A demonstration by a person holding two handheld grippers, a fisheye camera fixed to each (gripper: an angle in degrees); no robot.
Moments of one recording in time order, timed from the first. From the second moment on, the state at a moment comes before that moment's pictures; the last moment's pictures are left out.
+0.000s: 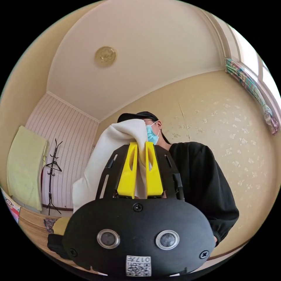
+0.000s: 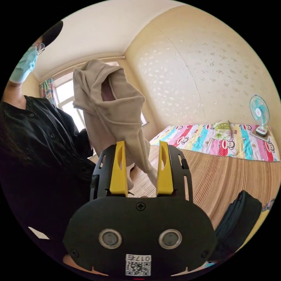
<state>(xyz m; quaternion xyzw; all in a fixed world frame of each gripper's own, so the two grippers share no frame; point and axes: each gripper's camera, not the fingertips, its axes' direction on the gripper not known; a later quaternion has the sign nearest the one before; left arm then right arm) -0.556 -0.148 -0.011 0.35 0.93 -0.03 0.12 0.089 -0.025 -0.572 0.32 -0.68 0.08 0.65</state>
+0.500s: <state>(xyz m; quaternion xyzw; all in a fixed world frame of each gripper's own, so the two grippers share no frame) -0.646 -0.047 -0.091 0.19 0.75 -0.07 0.63 0.130 -0.037 -0.783 0.50 -0.33 0.28 0.75</state>
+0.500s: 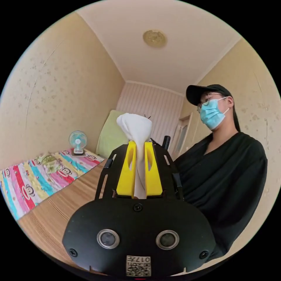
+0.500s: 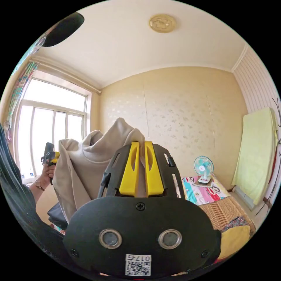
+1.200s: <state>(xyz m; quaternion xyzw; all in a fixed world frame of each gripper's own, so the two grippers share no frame) -0.414 -0.165 -0.219 -0.07 0.68 0.00 0.73 0.105 -0.043 -0.879 0.58 -0.13 0.29 0.76</state>
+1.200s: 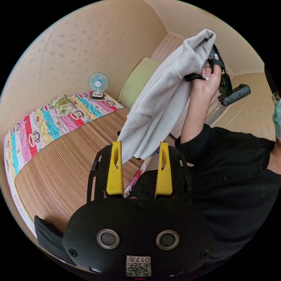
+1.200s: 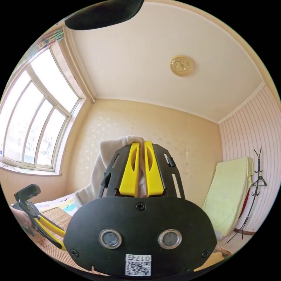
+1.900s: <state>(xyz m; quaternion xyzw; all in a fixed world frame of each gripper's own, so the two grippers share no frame) -0.607 -0.386 -0.105 0.00 0.43 -0.18 0.89 0.091 -0.321 -0.568 0.25 -0.31 0.06 0.92</state>
